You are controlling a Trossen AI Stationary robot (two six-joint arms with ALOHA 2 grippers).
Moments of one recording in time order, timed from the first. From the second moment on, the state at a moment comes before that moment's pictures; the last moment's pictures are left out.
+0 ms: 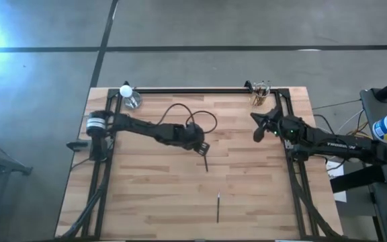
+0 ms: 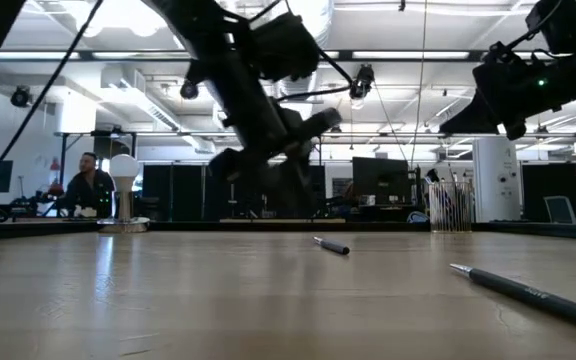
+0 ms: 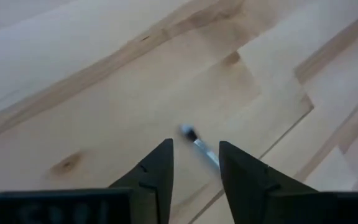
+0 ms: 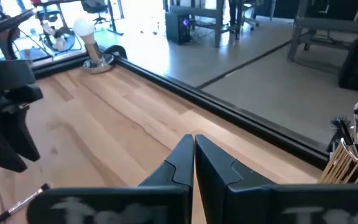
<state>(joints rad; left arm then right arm) 0.04 1.88 1.25 -0.32 -0.20 -0.94 -0.28 0.45 0.19 0.01 0.40 0.19</state>
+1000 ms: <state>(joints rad) 0.06 2.09 1.36 -0.28 -0.20 -0.95 -0.28 0.43 0.18 0.01 0.39 0.13</state>
